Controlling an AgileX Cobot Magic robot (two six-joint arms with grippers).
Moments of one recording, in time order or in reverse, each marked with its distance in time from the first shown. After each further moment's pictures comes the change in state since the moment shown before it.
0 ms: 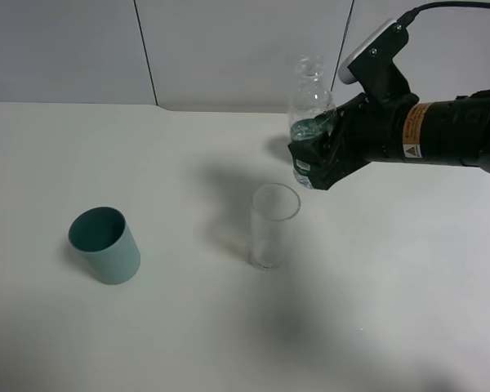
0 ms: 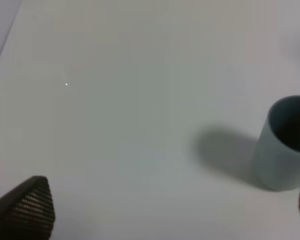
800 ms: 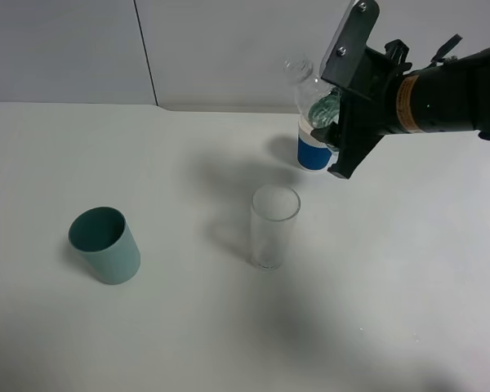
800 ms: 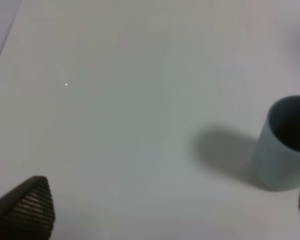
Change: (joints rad) left arm 0.000 0.000 0.000 0.000 0.000 0.000; right arm 0.060 0.001 -0.134 -0.707 0.316 0.293
